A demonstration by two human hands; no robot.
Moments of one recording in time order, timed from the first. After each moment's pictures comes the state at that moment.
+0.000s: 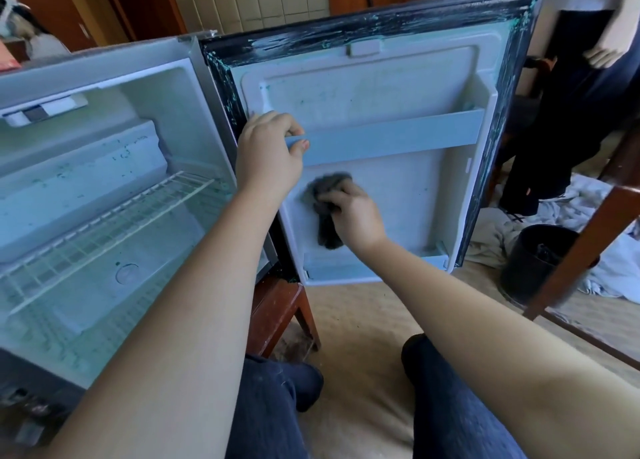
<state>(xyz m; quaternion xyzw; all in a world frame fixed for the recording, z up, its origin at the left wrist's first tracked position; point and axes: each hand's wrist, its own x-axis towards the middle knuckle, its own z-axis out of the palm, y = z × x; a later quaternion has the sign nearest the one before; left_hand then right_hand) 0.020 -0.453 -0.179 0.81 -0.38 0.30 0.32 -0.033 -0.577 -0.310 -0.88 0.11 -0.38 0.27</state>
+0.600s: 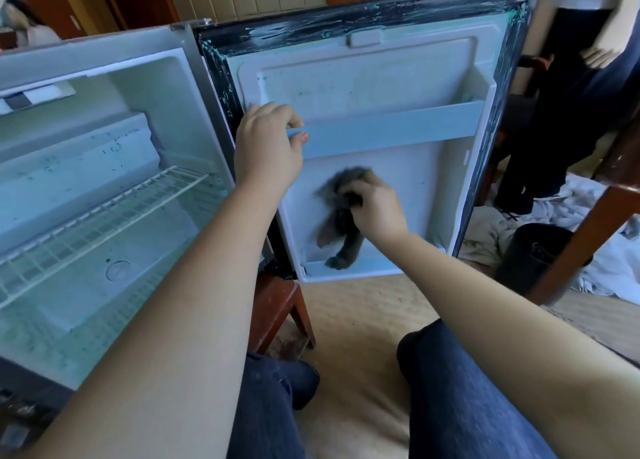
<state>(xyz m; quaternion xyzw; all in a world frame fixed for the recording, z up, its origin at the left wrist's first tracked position) 0.023 -0.459 -0.181 0.81 -0.38 0.31 0.31 -0.052 -0.608 -0.309 -0.89 0.17 -0.33 0.27</state>
